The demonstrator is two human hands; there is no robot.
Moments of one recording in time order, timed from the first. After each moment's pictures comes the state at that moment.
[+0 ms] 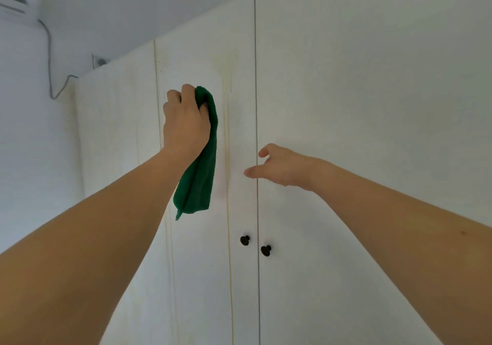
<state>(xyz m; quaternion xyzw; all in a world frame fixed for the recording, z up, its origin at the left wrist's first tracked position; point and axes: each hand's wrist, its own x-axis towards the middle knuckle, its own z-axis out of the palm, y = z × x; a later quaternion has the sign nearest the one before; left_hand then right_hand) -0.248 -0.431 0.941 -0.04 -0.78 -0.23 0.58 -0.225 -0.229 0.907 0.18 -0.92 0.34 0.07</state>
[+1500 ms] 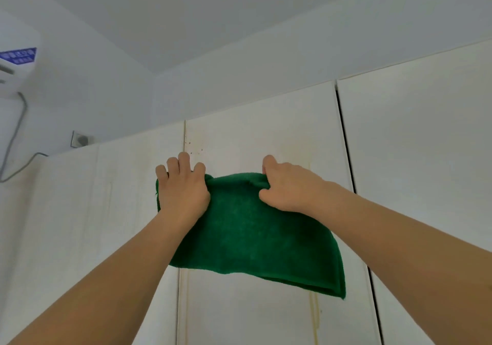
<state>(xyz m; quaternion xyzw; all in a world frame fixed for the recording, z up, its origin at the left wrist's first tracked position) -0.441 -0.627 1.026 -0.02 -0.81 0.01 0.59 -0.335 -0.426 1.042 0.12 -0.93 0.04 0.34</state>
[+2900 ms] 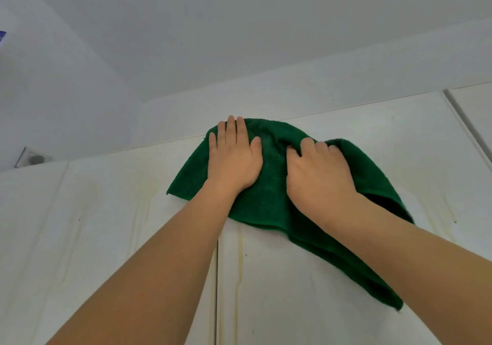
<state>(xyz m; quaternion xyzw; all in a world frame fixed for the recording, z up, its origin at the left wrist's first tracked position) -0.595 -0.644 1.165 -0.25 -0.72 -0.21 0.61 -0.490 -0.528 1.105 -0.12 -0.71 -0.24 0.65</state>
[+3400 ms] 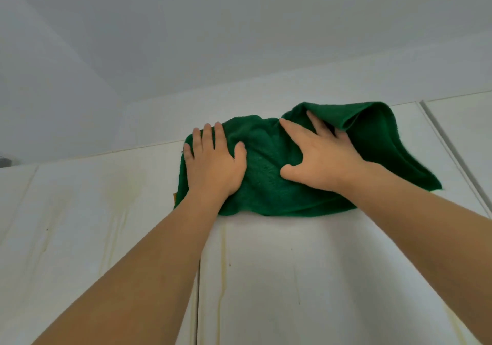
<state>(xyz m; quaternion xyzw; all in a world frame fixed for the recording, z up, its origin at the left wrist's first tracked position) -0.598 -0.647 1.161 -0.22 -0.71 -0.27 0.61 -0.463 -0.490 1.144 -0.04 -0.81 -0.09 0.58</state>
